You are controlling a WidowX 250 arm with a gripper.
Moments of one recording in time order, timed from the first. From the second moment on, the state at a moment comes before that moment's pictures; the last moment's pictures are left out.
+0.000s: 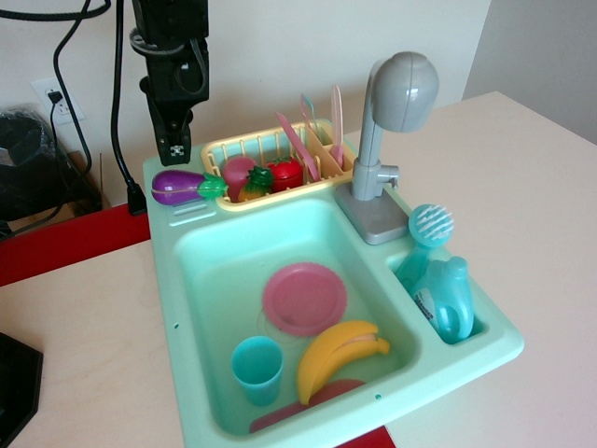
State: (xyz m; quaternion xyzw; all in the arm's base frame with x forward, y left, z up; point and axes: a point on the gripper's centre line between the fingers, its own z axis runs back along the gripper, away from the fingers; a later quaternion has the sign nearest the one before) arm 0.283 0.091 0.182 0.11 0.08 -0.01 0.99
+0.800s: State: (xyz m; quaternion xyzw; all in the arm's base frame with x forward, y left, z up) arm 0.274 0.090 0.162 0.10 0.12 -0.02 0.99
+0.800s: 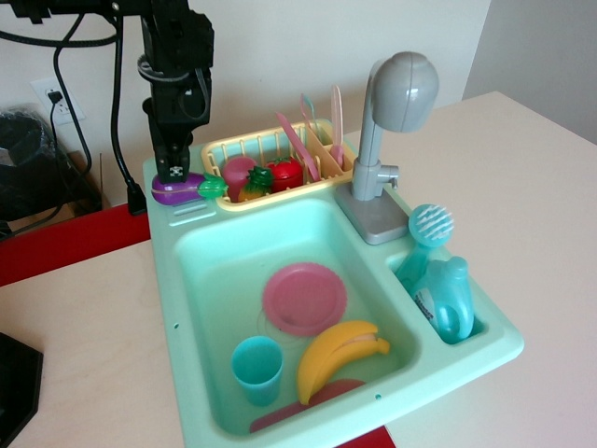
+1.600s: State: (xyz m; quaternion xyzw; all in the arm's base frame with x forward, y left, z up) arm 0.272 0.090 0.121 0.15 0.09 0.00 0.98
